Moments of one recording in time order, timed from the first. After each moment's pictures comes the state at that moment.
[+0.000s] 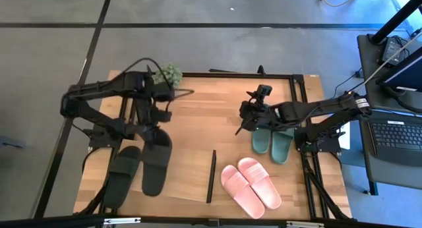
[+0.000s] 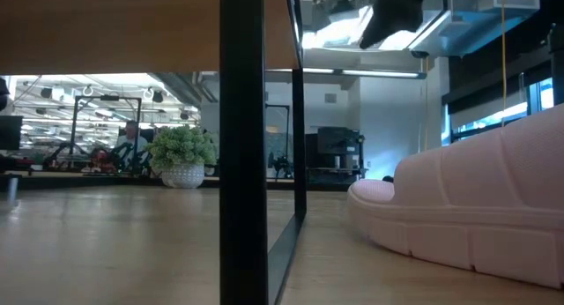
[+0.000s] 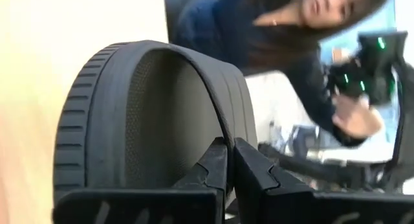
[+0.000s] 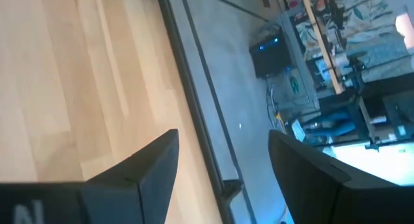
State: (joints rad) left arm 0.15 1.33 1.49 -1.54 1.03 0.12; right arm 0.16 1.41 1.27 -0.86 0.96 -0.04
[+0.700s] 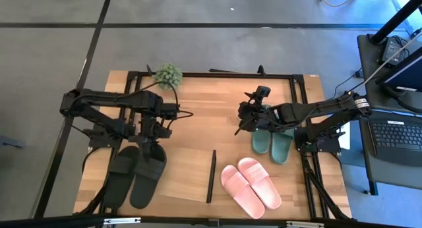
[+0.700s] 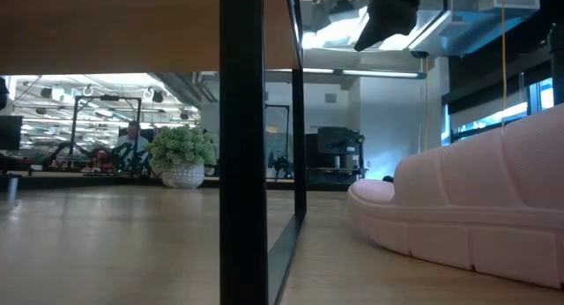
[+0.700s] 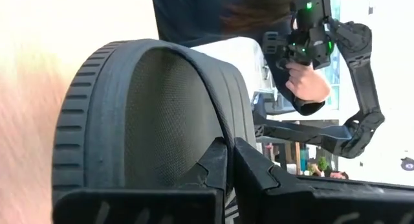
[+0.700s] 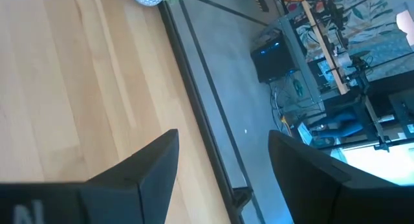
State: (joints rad) left arm 0.07 1.33 1.12 -1.42 1.19 0.30; right arm 0.16 1.41 1.24 -0.77 0.96 -0.03
